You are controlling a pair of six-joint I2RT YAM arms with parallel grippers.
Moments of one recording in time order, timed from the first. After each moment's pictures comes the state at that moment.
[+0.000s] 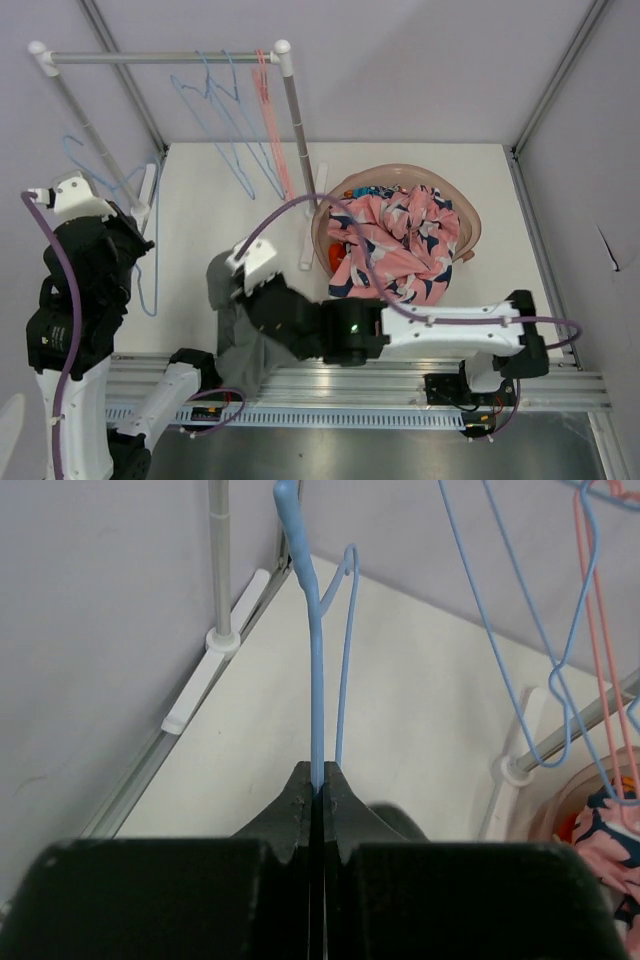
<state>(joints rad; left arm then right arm) -0.15 0.78 1.55 -1.03 -0.49 -0.29 1.60 1.69 1.68 -0.34 0.77 0.31</state>
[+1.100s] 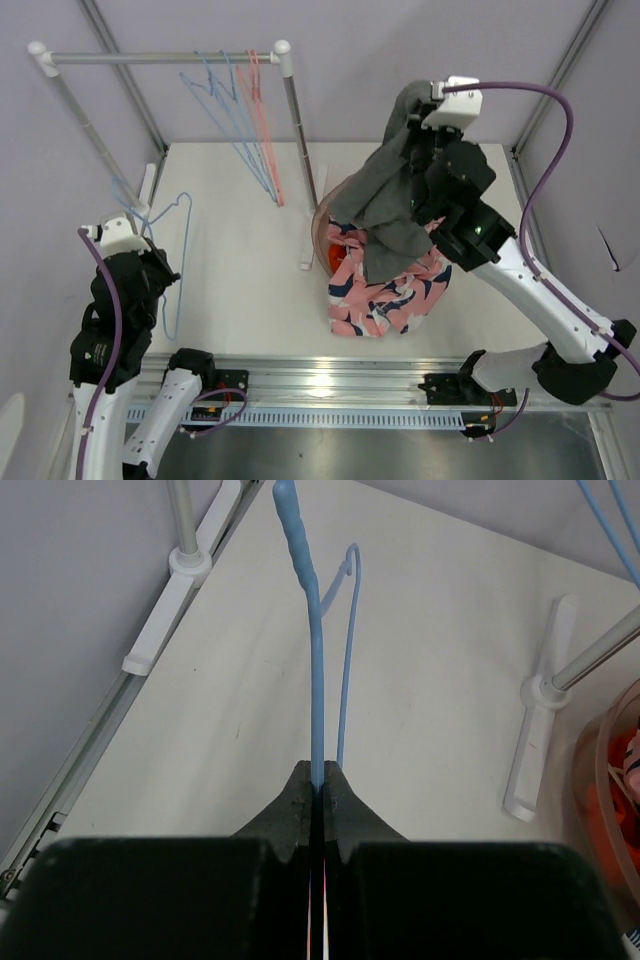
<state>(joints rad) -0.15 0.50 1.06 -0.90 -0.40 -0.29 0.86 1.33 1.68 0.01 0.91 -0.20</state>
